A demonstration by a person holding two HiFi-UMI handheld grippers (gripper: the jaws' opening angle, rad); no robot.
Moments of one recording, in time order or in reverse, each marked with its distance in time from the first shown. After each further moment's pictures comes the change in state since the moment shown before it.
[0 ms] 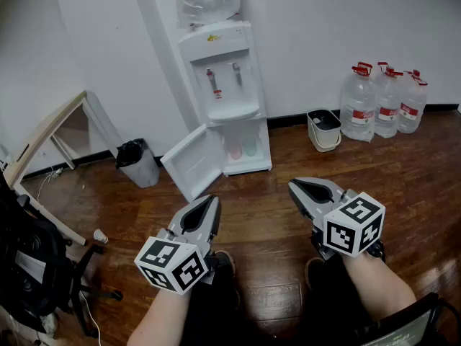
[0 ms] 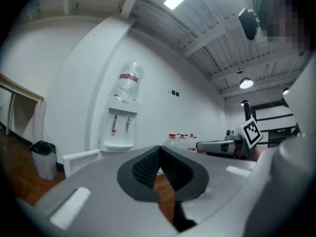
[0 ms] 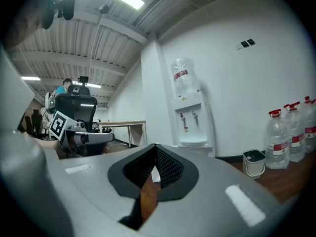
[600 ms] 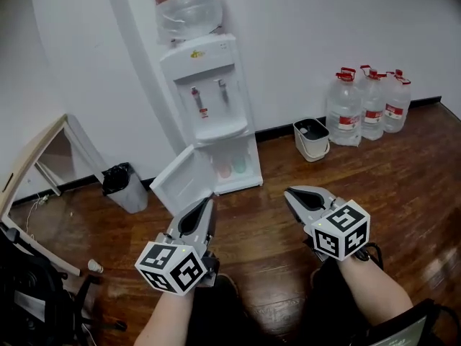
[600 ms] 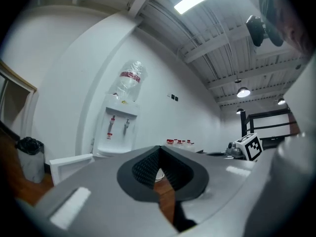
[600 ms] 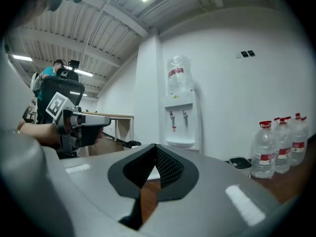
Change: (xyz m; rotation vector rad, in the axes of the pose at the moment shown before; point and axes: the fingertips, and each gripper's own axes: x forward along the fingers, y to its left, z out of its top) left arm 0.044 0.058 0.015 -0.034 -0.039 -0.065; right arm 0.052 -0.036 -0.016 -0.103 0.029 -0.147
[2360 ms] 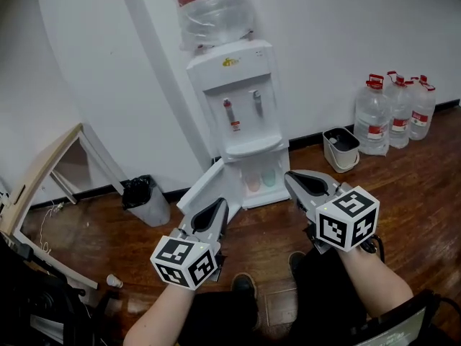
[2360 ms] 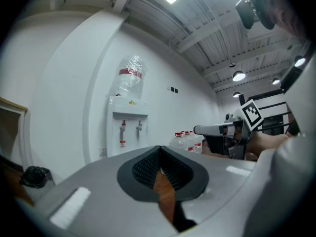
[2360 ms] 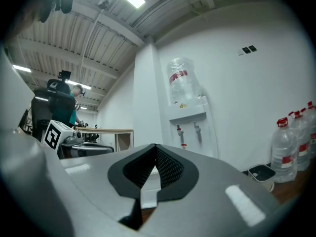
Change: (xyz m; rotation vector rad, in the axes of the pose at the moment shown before) left arm 0.038 0.115 0.015 0.157 0.072 -0.001; right arm 0.129 0.009 0.081 0.079 -0.122 0.043
